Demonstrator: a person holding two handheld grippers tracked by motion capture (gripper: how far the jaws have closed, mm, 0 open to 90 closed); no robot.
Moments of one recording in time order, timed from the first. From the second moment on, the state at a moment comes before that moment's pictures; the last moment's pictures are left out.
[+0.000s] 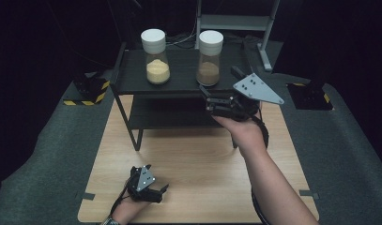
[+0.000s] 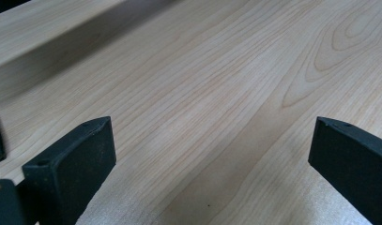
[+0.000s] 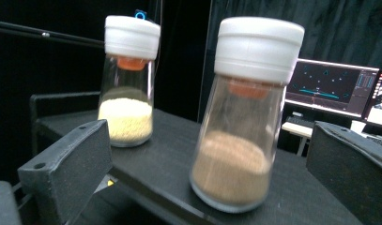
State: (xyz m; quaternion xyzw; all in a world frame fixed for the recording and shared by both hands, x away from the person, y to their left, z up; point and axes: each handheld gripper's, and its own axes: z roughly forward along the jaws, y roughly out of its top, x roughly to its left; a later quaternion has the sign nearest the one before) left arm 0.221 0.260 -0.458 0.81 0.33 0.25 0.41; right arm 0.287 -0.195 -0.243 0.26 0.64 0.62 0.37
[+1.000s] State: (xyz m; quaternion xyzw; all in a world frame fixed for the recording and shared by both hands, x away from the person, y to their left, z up) left arm 0.221 0.262 -0.459 0.81 0.33 0.24 0.41; right arm 0.240 -0.224 -0.345 0.27 0.70 0.55 0.37
